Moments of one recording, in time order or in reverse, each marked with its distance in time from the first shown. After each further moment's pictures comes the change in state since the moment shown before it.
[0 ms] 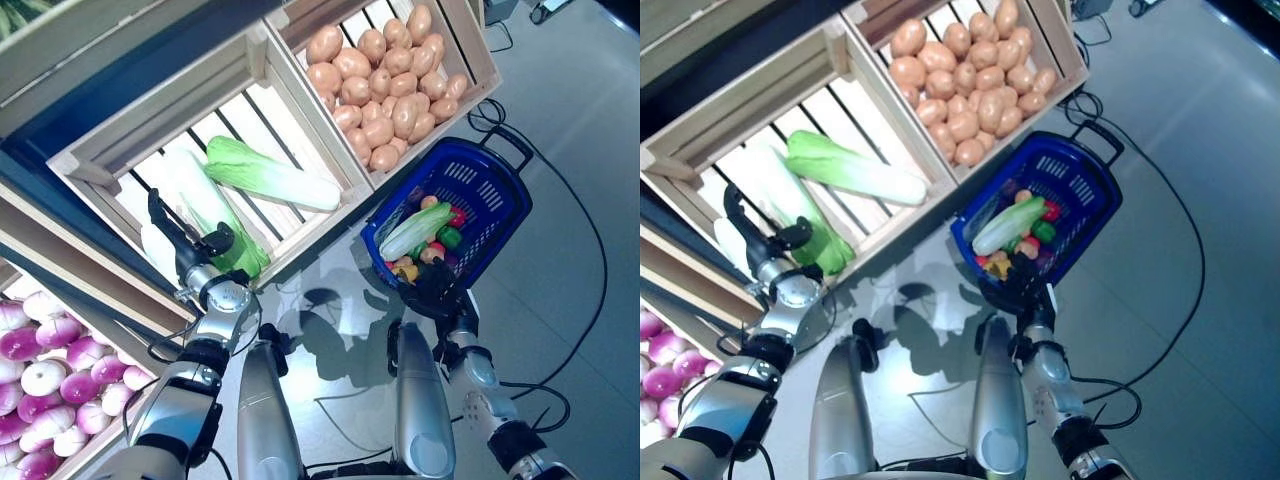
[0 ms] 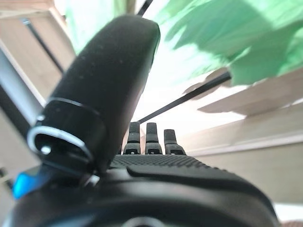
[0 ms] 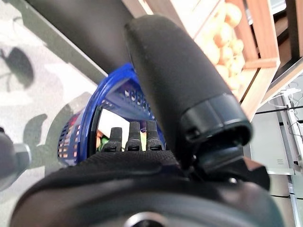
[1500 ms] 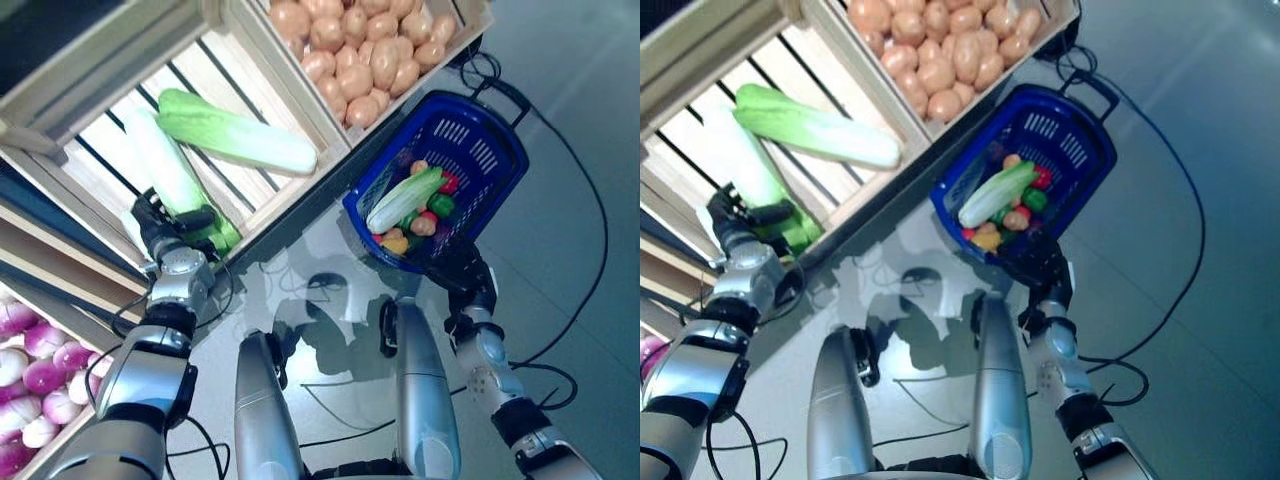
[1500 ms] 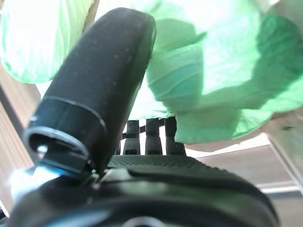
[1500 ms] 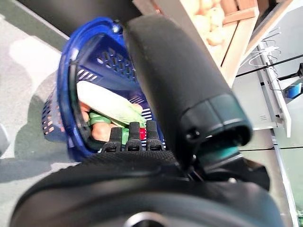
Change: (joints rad) left arm -0.071 0.117 0.018 0.084 -0.358 0.161 -0.292; right arm -0.046 -0.025 -0.041 -0.034 0.121 -0.034 -0.057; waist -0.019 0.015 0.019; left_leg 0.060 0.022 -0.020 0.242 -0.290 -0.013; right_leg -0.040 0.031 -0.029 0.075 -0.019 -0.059
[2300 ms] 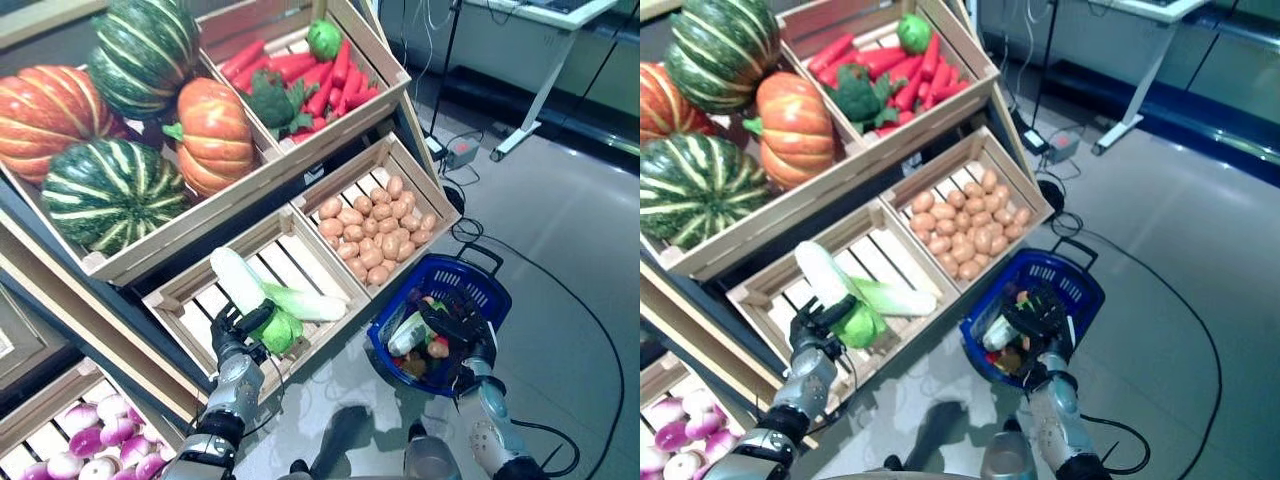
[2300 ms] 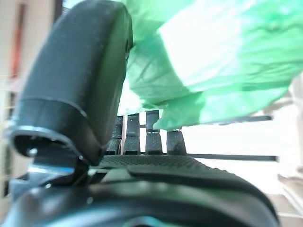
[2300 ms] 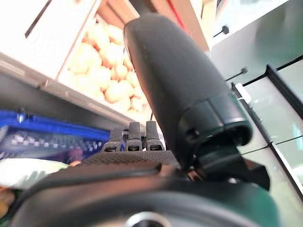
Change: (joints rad) left arm 0.497 -0.311 0.074 -0.275 -0.095 -0.128 -0.093; right arm 0.262 0.083 -0.042 -0.065 -0.053 -0.008 0.062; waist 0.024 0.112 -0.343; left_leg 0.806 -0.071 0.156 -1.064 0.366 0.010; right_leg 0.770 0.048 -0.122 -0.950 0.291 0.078
